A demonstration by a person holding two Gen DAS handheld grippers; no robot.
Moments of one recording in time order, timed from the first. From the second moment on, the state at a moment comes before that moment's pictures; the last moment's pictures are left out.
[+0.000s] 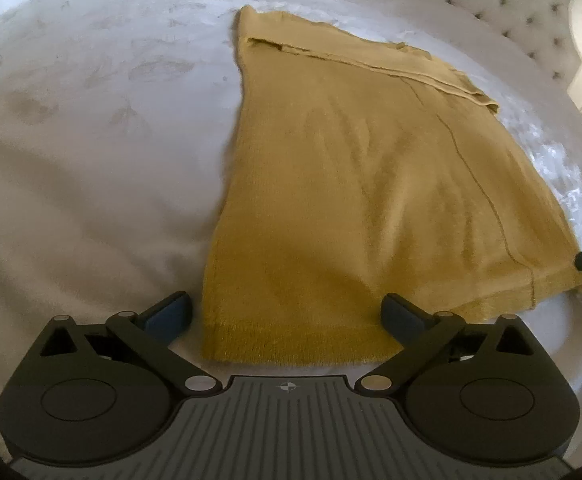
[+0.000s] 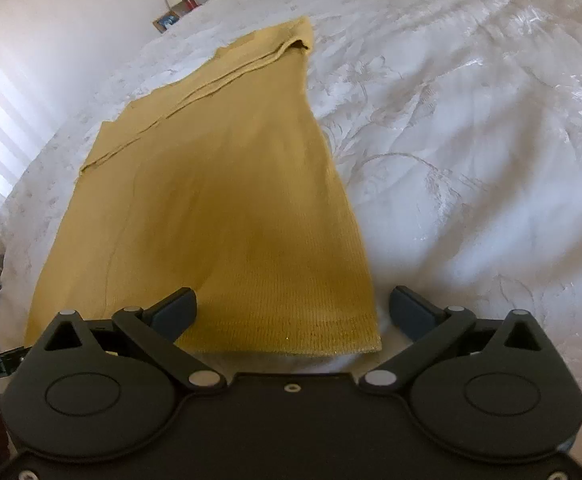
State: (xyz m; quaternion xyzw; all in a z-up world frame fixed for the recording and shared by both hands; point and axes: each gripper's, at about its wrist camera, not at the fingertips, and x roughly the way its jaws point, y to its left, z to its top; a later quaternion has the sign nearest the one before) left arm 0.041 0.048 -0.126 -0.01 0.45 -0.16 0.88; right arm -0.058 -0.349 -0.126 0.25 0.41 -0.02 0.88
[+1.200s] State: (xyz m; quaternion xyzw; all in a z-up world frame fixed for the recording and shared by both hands) left arm 0.073 0.071 -0.094 -0.12 0.43 -0.16 0.88; right arm -0.059 -0.369 -0.123 0.33 0.36 0.03 0.87
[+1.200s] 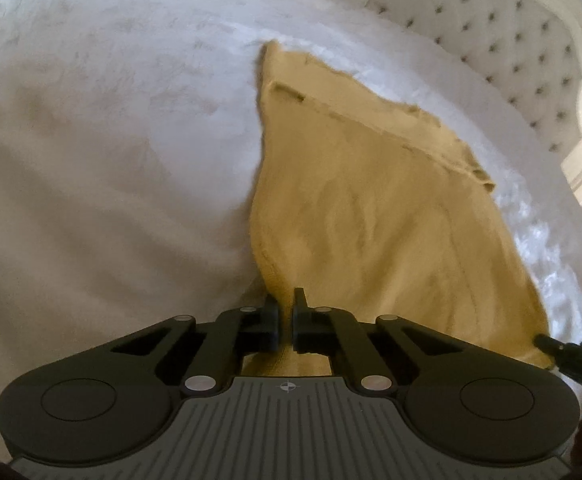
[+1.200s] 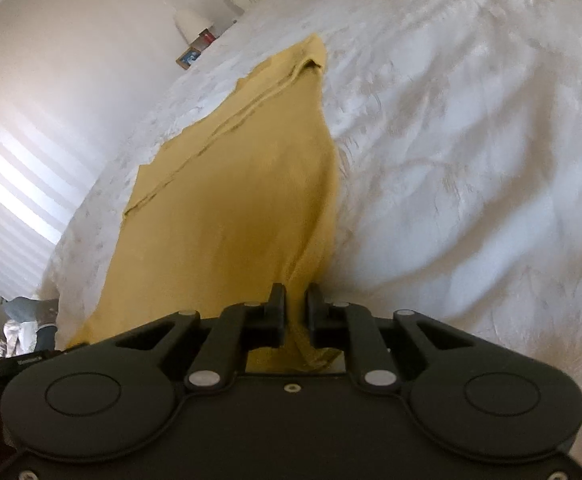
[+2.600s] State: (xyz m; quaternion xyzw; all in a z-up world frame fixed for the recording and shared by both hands) left arm 0.066 0.086 -0.109 -0.08 0.46 -0.14 0.87; right arm -0.063 -0.378 -0.095 0.30 0.38 0.02 0.87
